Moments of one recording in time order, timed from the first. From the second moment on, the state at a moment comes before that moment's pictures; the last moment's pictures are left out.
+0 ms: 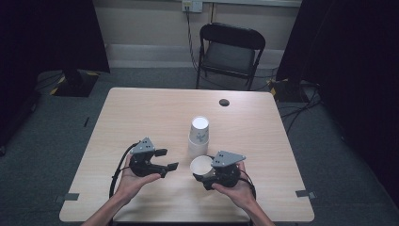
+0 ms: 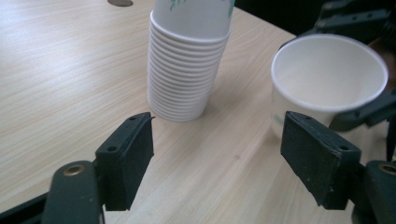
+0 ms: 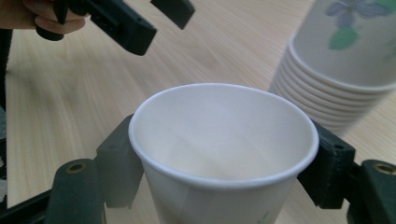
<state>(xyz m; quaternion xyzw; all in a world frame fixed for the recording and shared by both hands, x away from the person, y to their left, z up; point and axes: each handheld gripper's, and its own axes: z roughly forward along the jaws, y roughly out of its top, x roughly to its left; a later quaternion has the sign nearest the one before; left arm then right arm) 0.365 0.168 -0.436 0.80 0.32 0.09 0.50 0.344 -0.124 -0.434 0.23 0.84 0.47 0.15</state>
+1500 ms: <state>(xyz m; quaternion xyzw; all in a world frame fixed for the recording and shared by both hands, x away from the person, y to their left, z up) 0.356 0.270 -0.492 0.84 0.40 0.14 0.33 0.441 -0.216 -0.440 0.41 0.76 0.44 0.24</state>
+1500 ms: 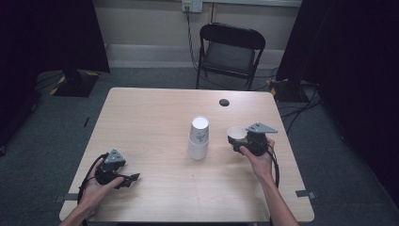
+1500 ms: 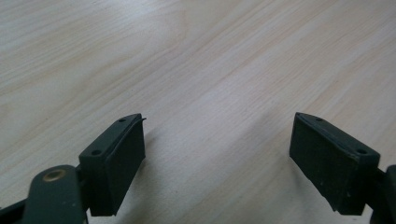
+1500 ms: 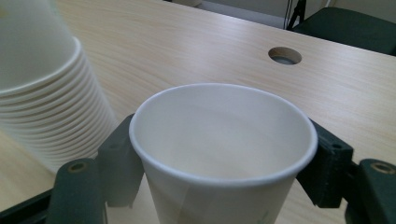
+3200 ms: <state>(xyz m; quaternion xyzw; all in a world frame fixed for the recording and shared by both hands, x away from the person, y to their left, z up) 0.361 0.269 -0.502 0.83 0.40 0.17 0.35 0.473 -0.205 -0.474 0.46 0.75 0.44 0.21</state>
